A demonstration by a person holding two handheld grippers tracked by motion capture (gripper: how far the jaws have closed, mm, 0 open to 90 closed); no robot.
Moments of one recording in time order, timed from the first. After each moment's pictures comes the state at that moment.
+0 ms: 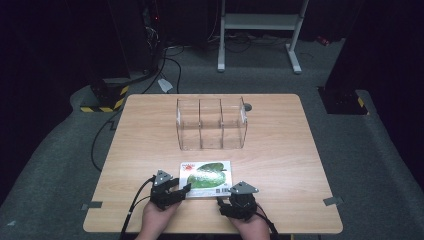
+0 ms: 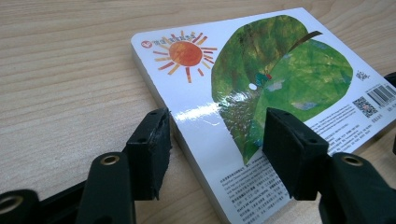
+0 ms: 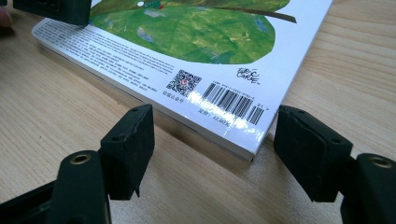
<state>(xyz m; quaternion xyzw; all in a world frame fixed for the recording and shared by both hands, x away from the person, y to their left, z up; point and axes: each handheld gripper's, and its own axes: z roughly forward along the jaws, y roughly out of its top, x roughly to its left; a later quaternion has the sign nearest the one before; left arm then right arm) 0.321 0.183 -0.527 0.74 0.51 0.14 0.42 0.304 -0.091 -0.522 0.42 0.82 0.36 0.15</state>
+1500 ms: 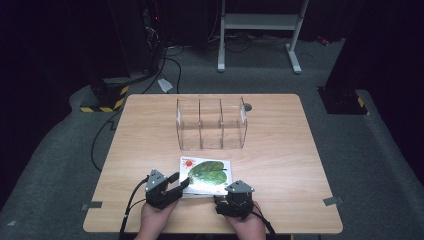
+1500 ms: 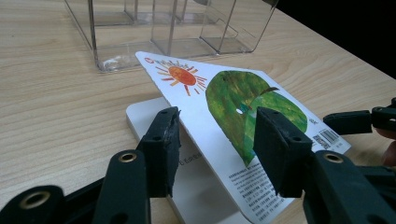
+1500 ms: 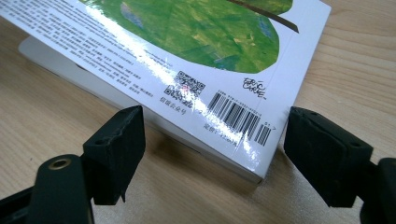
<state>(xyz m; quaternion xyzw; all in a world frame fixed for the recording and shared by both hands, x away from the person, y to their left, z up) 0.306 0.187 -0.502 0.70 0.48 0.18 0.50 0.307 -0.080 -0.522 0.43 0.81 0.36 0.17</state>
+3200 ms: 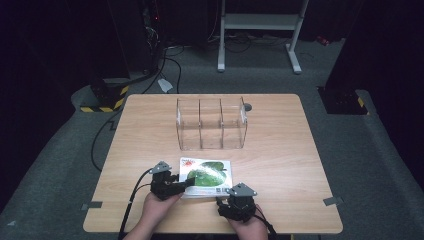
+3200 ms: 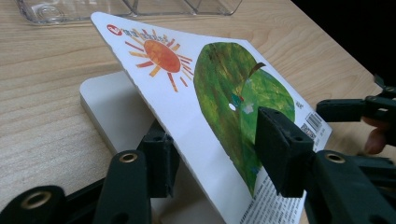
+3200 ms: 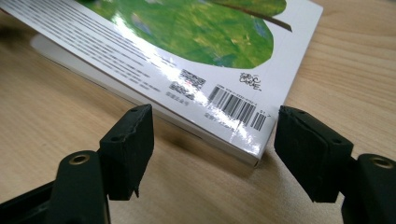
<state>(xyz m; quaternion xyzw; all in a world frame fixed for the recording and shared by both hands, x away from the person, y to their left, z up) 0.346 0.190 -0.515 0.73 0.47 0.04 0.49 0.296 -0.085 -0.518 0.43 0.81 0.36 0.17</state>
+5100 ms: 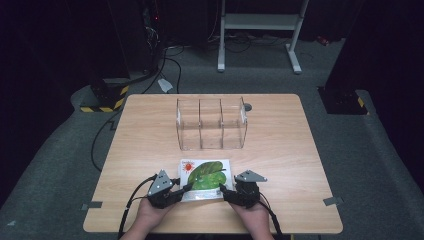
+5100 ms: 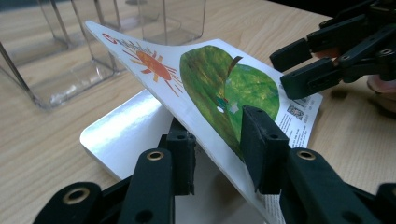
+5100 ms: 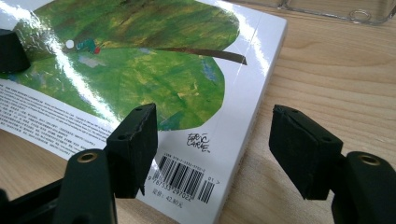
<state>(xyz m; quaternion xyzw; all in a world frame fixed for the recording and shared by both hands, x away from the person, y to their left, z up) 0.312 0.188 -0.506 0.78 0.31 0.18 0.51 0.335 -0.103 -0.515 0.45 0.78 0.42 0.14</state>
